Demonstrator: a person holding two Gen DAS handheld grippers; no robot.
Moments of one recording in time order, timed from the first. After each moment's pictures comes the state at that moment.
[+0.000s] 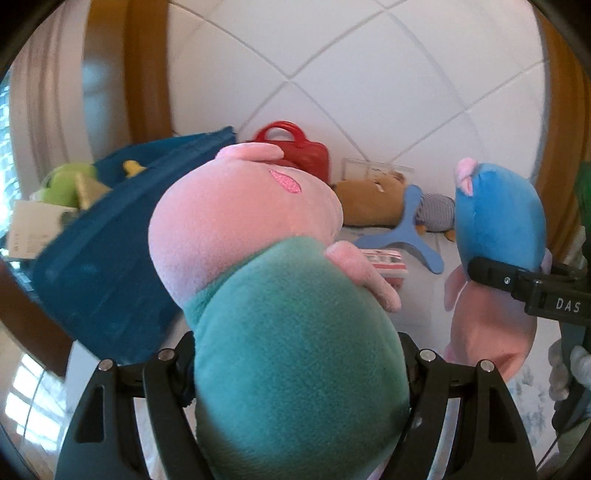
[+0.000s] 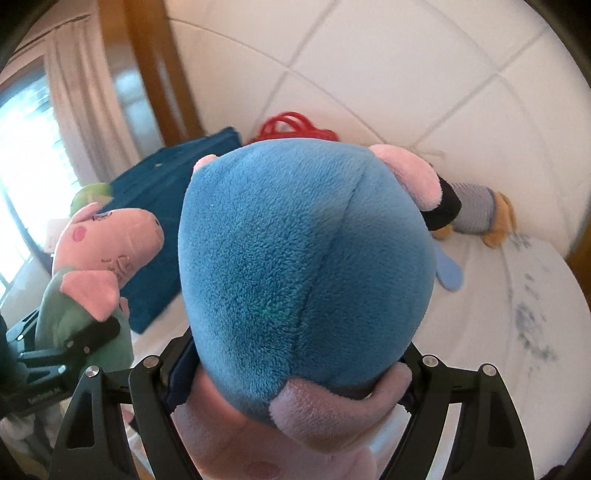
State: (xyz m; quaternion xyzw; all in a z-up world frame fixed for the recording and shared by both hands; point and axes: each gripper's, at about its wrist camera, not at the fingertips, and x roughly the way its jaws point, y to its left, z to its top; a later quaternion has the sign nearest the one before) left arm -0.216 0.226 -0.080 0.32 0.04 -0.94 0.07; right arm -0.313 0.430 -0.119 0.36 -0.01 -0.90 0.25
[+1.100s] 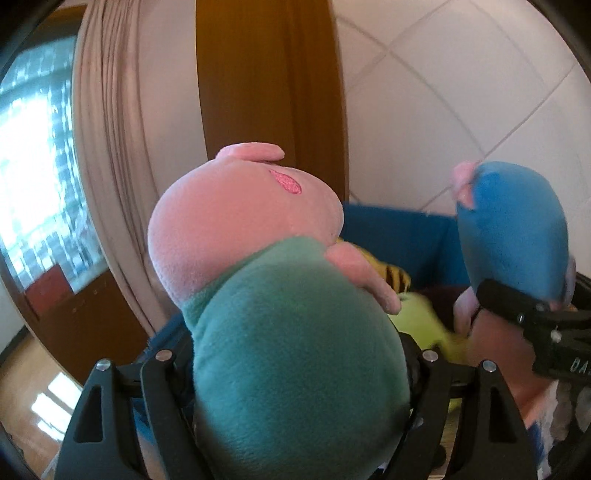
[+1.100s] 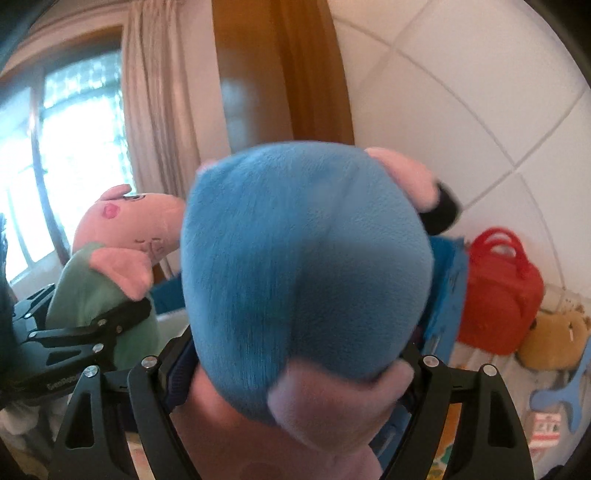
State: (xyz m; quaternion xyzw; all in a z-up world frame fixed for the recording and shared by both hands) left arm -0.284 -0.210 -0.029 0.27 0.02 -0.94 0.19; right arm -0.393 -0.052 -0.034 0.26 0.03 -0.90 0.34
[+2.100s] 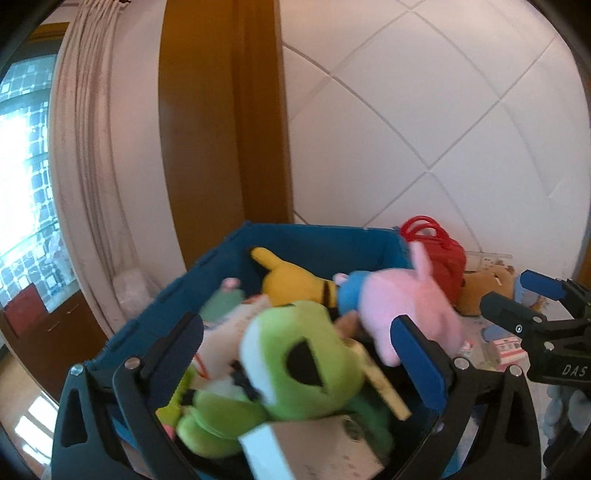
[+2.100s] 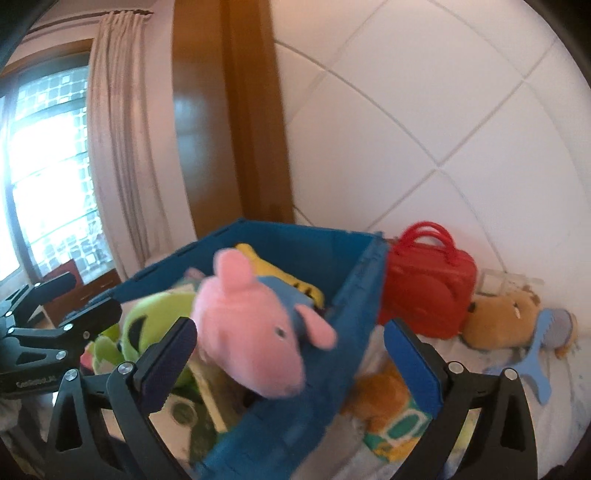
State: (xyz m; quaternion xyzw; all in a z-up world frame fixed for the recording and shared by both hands) left arm -0.253 -0.121 -0.005 0.22 0.01 -0.97 0.12; right arm -0.346 0.044 -0.011 0.23 0.01 -0.94 0.25
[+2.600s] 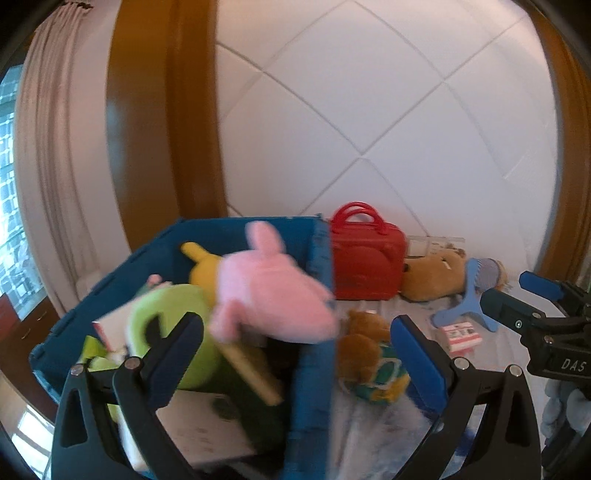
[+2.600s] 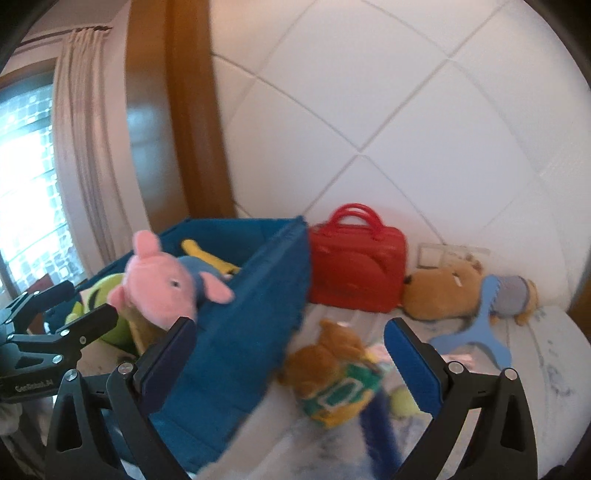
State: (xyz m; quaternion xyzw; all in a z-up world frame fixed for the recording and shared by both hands) left arm -0.259 -0.001 -0.014 0.23 0.00 -0.97 0.04; right arm -0.316 0.170 -0.020 0.24 -0.02 -0.95 0.18
